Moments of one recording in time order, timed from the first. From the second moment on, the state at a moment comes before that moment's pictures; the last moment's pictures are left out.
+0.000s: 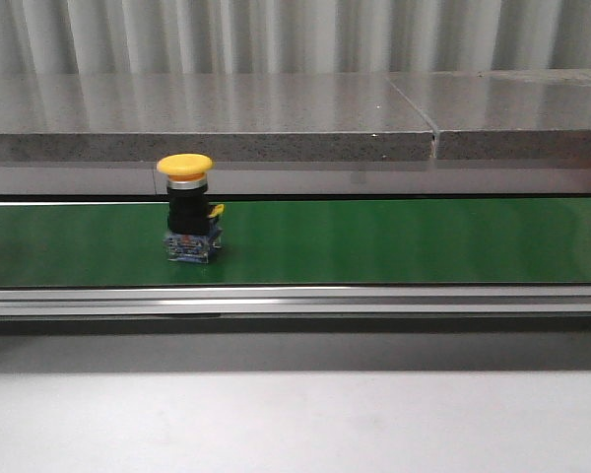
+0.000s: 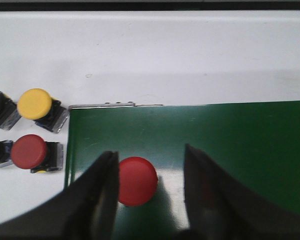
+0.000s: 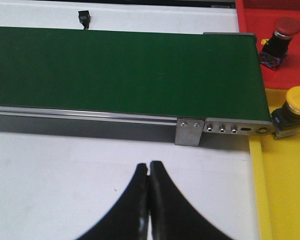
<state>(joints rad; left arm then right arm) -0.03 1.31 -1.18 -0.05 0.80 0.05 0.02 0.32 -0.50 0.05 0.81 0.00</state>
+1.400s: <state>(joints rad) -0.17 0.31 -0.46 -0.16 0.63 0.07 0.02 0.32 -0.50 0.05 0.81 0.00</state>
